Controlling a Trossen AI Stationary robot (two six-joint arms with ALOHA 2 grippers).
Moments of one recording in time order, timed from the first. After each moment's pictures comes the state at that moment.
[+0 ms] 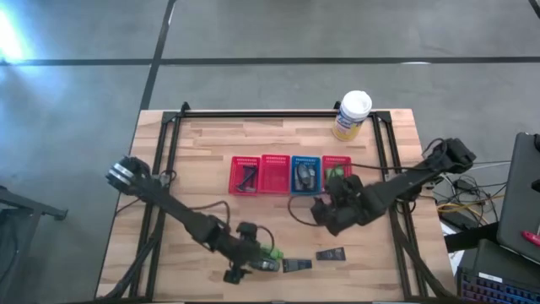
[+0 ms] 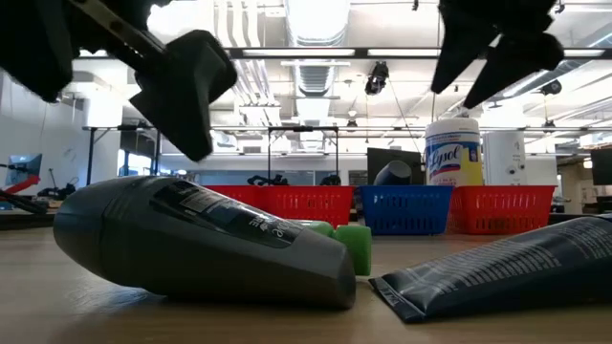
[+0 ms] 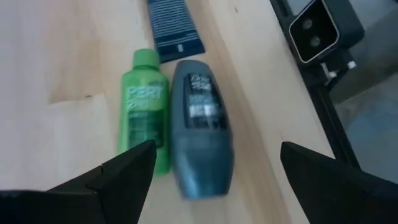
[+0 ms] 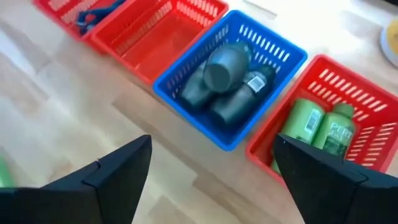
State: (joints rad) left arm -0.56 1.75 1.14 -0.26 -0.04 -0.32; right arm 0.47 1.48 1.13 -1.00 0.68 1.36
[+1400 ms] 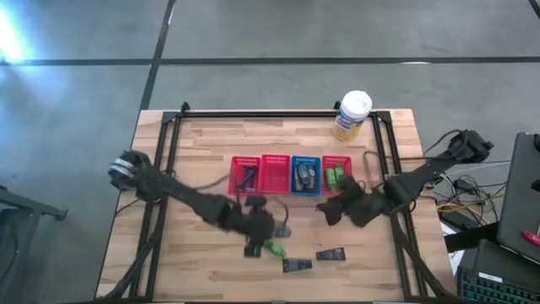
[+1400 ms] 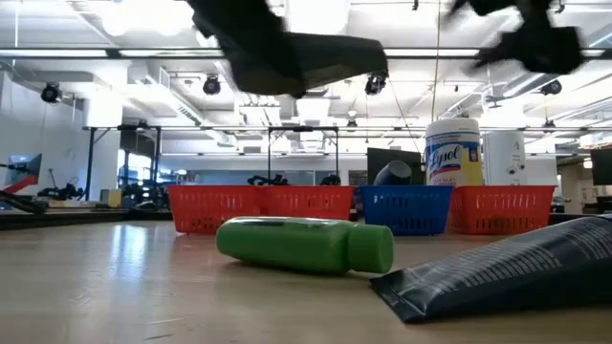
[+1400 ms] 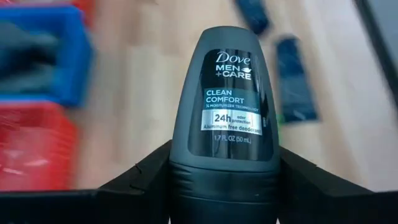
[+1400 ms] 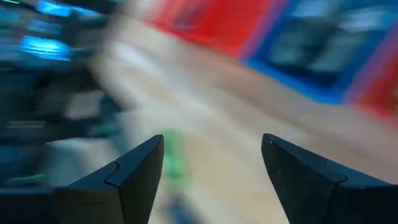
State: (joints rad) left arm -0.39 1.71 1.30 -0.45 -0.22 -0.23; right arm 0.50 1.18 0.89 -0.55 0.50 1.47
